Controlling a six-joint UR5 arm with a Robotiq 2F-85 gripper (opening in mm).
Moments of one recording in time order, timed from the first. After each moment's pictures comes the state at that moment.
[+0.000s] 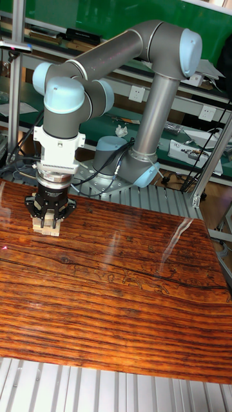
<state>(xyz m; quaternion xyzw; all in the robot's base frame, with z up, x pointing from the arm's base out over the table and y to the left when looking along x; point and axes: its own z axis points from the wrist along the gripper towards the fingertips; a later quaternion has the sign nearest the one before) 0.439 -0.154 0.055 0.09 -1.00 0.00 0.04</state>
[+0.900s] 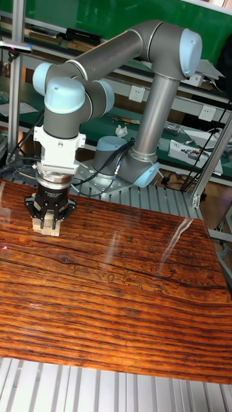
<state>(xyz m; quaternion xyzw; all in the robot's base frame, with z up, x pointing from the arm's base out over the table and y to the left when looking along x) 0.444 -0.154 0.055 0.09 -1.00 0.00 0.03</state>
